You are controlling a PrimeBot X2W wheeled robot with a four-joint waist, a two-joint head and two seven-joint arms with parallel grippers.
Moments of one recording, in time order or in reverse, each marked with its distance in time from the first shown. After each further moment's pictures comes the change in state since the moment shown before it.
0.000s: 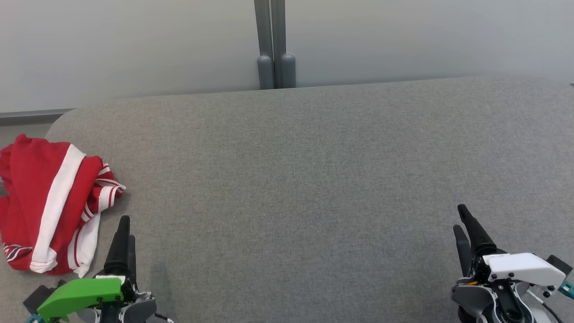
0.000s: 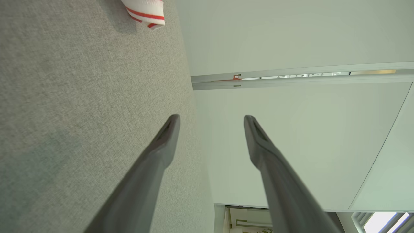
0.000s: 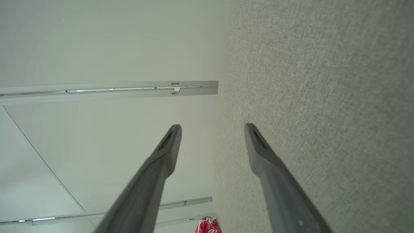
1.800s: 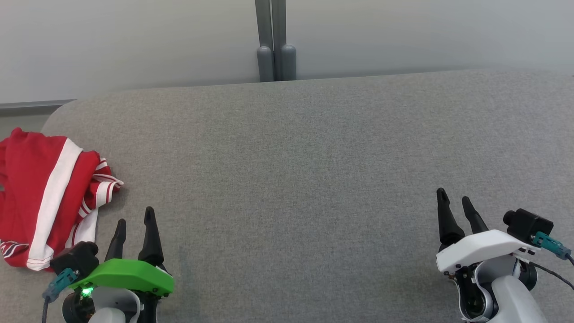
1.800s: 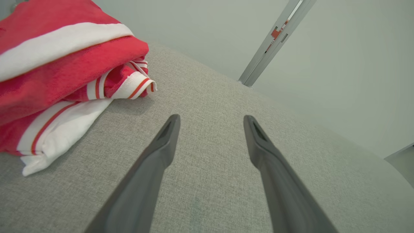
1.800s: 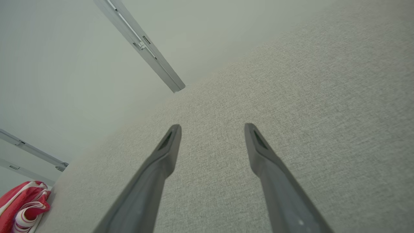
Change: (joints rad) left arm -0.057 0.008 -0.071 0.069 0.976 0.049 -0.190; right arm -0.100 0.003 0.043 0.091 -0.979 0.000 -0.192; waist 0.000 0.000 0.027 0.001
